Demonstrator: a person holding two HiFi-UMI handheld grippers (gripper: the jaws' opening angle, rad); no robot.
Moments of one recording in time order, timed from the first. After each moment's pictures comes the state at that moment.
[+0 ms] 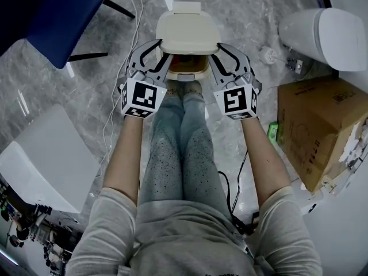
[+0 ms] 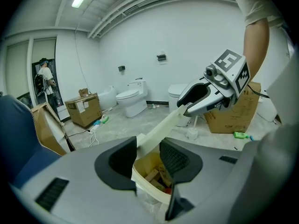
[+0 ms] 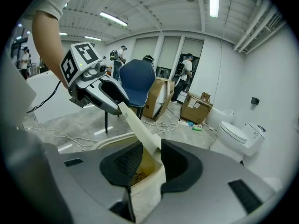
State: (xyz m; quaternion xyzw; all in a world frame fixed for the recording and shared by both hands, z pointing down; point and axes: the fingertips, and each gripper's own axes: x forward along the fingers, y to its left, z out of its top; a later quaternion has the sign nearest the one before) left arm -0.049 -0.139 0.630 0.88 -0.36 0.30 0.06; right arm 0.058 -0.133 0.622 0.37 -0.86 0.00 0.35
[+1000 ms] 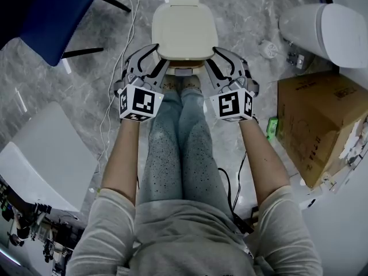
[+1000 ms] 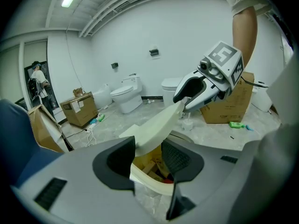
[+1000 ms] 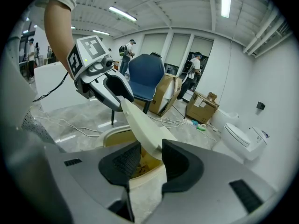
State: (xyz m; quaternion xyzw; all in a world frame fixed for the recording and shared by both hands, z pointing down) left arm -0.051 -0.105 0.669 0.88 -0.33 0.33 0.04; right arm 0.055 -0.101 0.660 0.34 -0.86 -0.03 0.38
